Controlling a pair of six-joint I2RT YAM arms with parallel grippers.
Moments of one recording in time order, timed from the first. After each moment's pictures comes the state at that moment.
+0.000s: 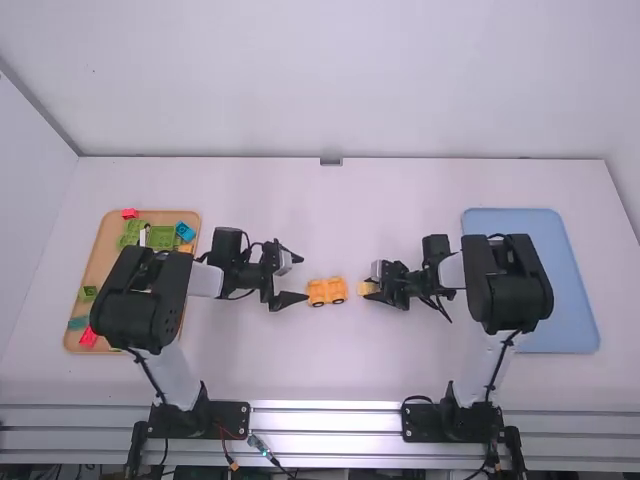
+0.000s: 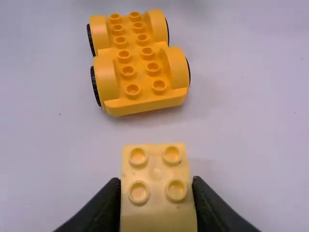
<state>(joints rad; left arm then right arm) -0.09 1.85 0.64 0.30 1.13 0.83 0.07 2.03 0.75 -0.06 -1.02 -1.38</state>
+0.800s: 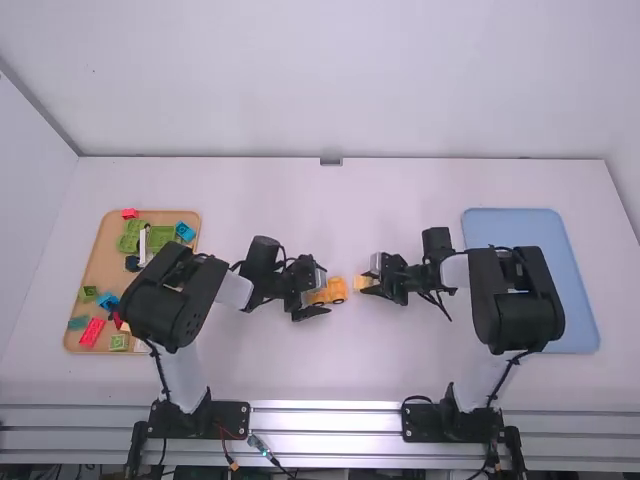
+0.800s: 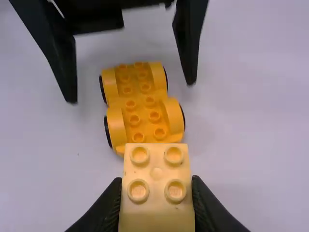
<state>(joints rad) -0.31 1.93 0.62 0.46 0.86 0.80 0.10 1.89 0.74 -0.13 -1.07 -1.31</state>
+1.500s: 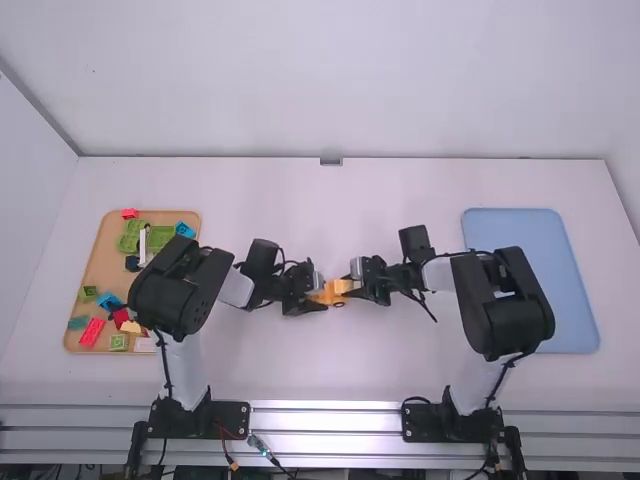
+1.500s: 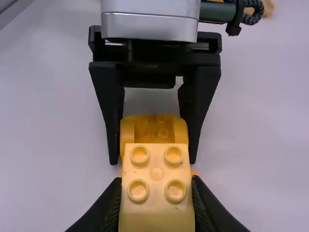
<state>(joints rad) -0.30 1.99 0.64 0.42 0.90 0.85 0.23 1.89 0.74 -0.05 -1.09 -1.26</state>
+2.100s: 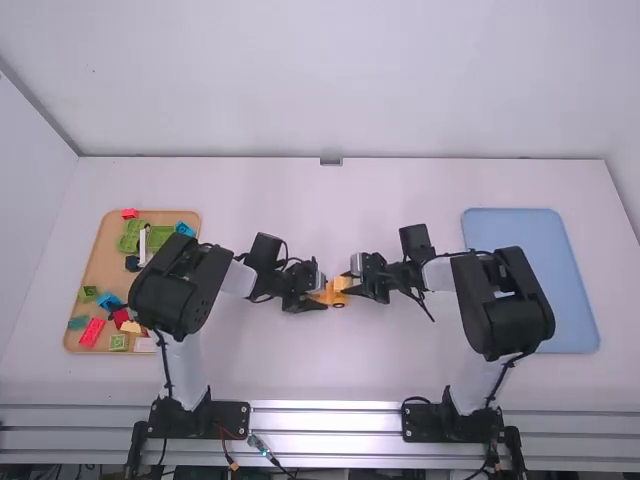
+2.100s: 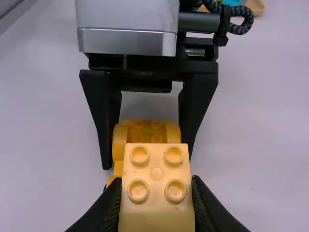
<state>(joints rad) -0.30 1.99 0.73 0.24 0.90 0.99 0.23 1.89 0.75 0.00 -1.09 -1.18</state>
